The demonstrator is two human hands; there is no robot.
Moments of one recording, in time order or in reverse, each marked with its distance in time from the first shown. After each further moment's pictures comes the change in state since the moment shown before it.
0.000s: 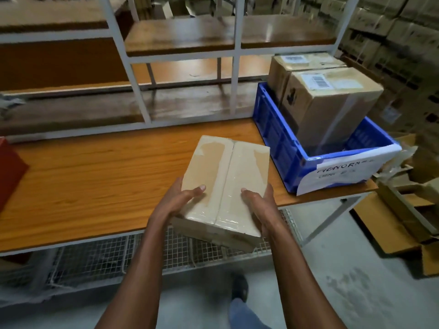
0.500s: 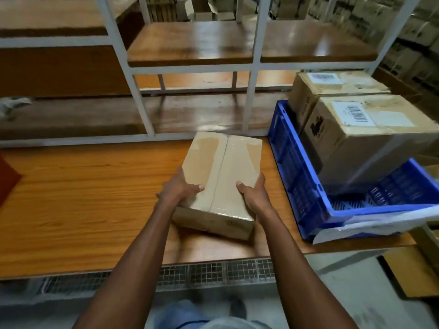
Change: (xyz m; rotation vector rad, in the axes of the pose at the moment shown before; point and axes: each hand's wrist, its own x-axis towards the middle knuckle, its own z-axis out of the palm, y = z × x) left_hand 0.229 -0.026 -0.044 0.346 0.157 -0.176; right_hand 0.182 -0.062 0.048 -0.187 -0.119 -0.077
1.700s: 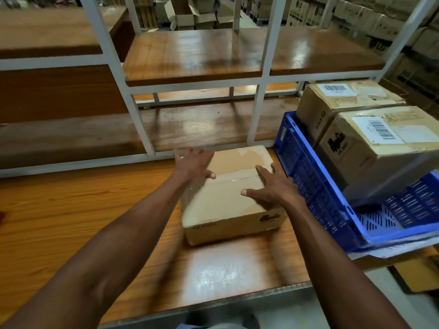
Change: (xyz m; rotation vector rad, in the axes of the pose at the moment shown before) left_hand 0.074 0.106 -0.072 0.819 -0.048 0.418; right_hand 0.056 -0.087 -0.002 -1.008 -0.057 0.016
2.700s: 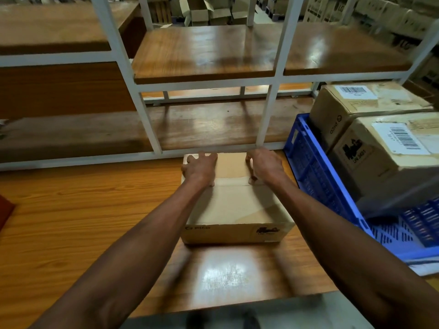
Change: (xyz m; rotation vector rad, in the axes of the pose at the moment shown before) left_hand -0.005 0.028 -0.003 -0.077 -0.050 -0.268; right_hand 0.061 -0.062 -0.022 -0.240 0.281 -0.217
